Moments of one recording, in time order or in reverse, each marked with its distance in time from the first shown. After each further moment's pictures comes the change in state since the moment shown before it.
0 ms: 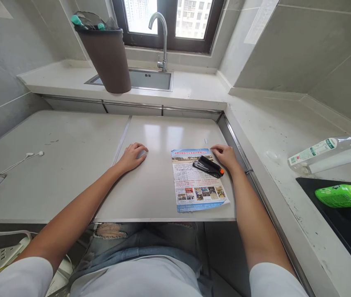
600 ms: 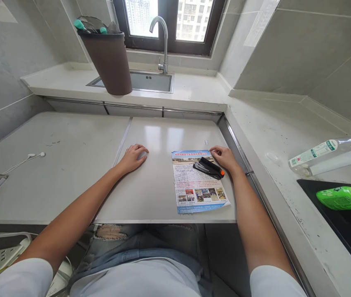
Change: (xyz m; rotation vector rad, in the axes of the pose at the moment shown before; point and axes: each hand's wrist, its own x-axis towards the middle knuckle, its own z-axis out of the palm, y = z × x) left_hand 0.000 -0.001 0.000 -0.009 0.006 0.001; right_hand 0.001 -0.006 -0.001 0.015 -0.081 -0.042
